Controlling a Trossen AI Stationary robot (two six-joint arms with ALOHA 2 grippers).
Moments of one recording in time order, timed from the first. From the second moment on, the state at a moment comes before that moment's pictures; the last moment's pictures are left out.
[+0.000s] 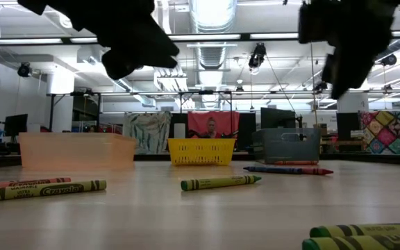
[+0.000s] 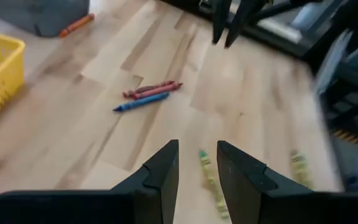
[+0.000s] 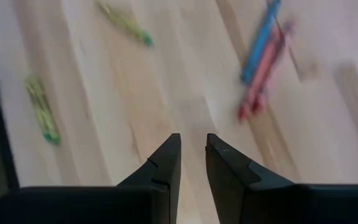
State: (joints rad) left arm -0.31 1.43 0.80 0.08 -0.31 -0.56; right arm 0.28 1.29 0.85 -0.59 -0.04 0.67
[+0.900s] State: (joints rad) left arm -0.41 1.85 0.91 0.35 -0.46 -0.41; right arm 0.42 1.29 0.84 -0.69 0.01 0.68
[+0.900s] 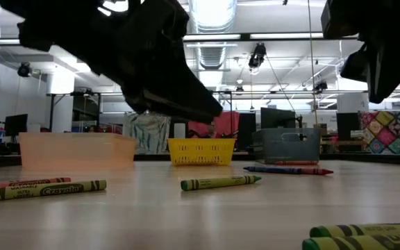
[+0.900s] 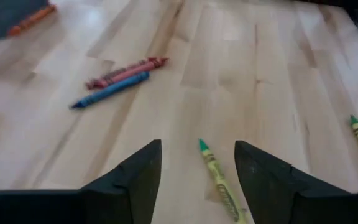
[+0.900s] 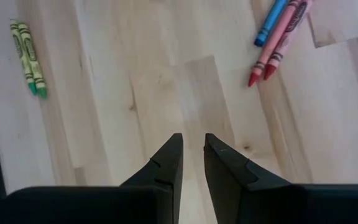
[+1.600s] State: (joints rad) left arm -0.48 2.10 1.06 0.29 -0.54 -0.52; right arm 0.63 1.29 0.84 -0.66 0.24 0.76
